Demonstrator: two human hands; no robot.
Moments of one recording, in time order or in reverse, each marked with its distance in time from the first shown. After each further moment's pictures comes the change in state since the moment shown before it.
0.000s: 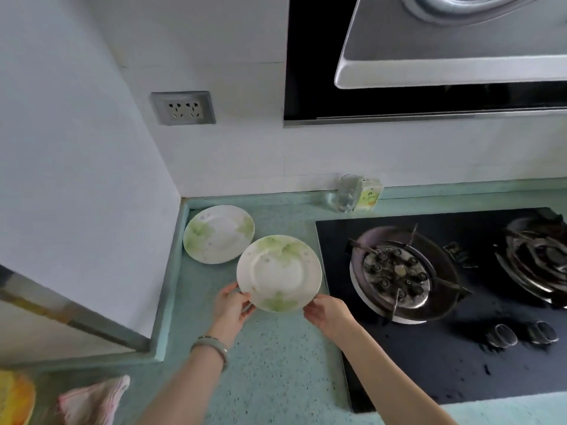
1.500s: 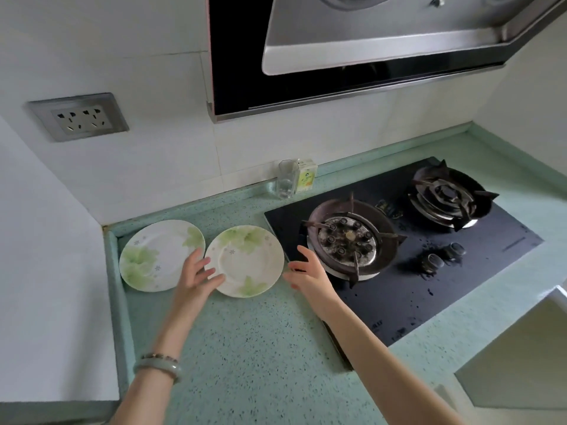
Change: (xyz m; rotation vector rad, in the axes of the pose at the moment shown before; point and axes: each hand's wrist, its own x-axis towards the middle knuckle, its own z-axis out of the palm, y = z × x) left_hand 0.018 0.066 -0.009 0.555 -0.552 0.447; right_hand -0.059 -0.013 0.015 -0.272 0.051 -0.532
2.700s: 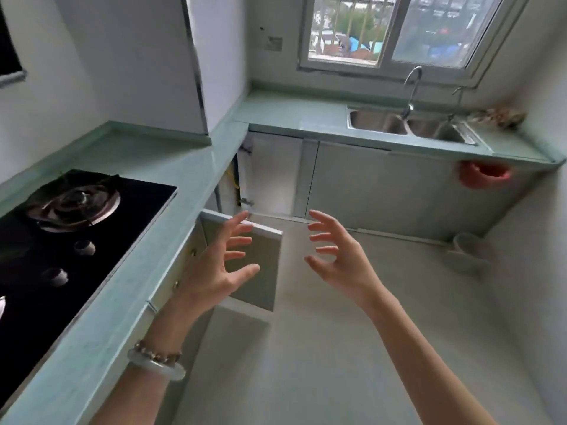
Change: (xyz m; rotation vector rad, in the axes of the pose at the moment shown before) left_hand -0.412 0.059 0.611 0.332 -1.188 0.815; right_hand -0.525 0.099 -0.537 -0.349 1.004 -0.368
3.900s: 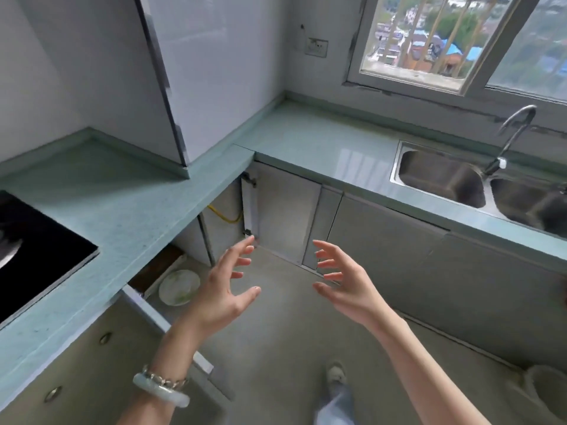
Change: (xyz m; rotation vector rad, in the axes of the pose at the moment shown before) left_hand 0.408 -0.124 0.149 0.149 0.234 -0.278; right_hand 0.432 0.247 -0.136 -0.039 -0.384 0.010
